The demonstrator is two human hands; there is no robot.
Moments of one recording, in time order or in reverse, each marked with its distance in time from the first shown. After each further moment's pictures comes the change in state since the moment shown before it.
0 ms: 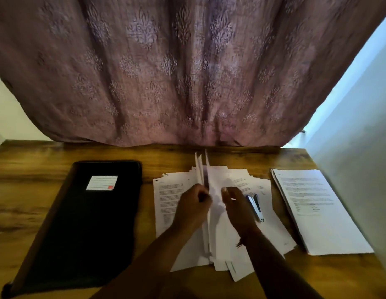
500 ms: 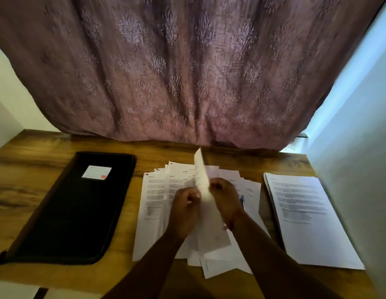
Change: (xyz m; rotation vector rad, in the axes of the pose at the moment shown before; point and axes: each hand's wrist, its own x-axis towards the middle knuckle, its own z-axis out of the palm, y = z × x) left_hand -0.022 0.007 0.057 -0.166 0.201 -0.057; right_hand 0.030 -0.005 -0.036 0.100 -0.198 -0.113
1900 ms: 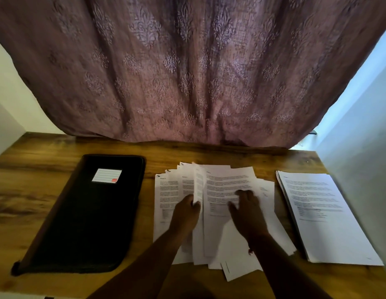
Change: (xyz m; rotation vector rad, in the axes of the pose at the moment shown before) left_hand 0.028 -0.035 -0.034 0.136 -0.178 -0.175; right_hand -0.016 0.051 0.006 -0.732 0.194 -0.099
